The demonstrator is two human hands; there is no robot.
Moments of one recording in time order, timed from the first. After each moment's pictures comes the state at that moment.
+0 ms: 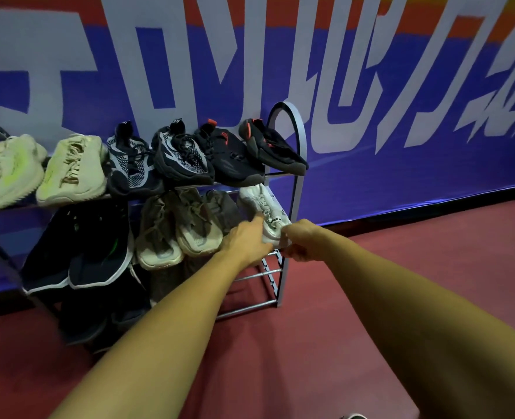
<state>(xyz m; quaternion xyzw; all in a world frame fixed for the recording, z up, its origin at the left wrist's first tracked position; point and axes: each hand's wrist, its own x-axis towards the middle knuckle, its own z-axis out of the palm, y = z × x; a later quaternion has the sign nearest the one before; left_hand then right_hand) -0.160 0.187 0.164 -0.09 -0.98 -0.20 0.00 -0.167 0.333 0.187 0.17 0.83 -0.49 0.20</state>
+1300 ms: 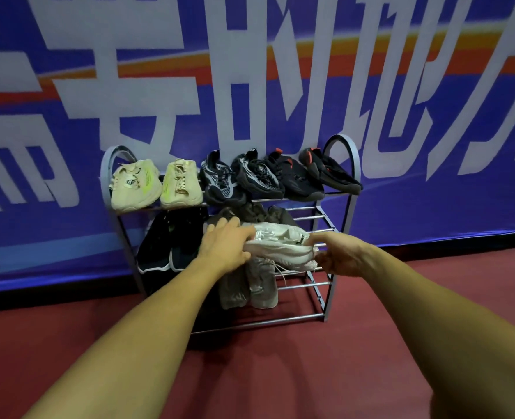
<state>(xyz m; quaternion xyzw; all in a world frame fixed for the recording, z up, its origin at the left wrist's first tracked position) -0.061 0.039 0.228 -0.07 -0.99 0.01 0.12 -0.112 0.289 0.212 0.07 0.70 -0.65 0.28</state>
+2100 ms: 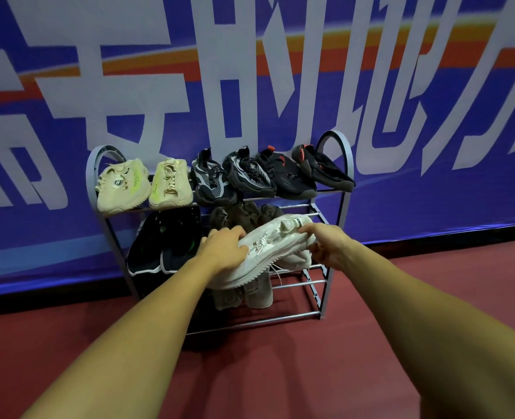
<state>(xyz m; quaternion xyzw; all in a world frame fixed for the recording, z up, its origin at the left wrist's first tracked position) -0.077 0.045 0.216 0.00 -0.99 -0.12 0.01 -0.119 0.275 0.216 0.13 0.69 -0.70 0.13</state>
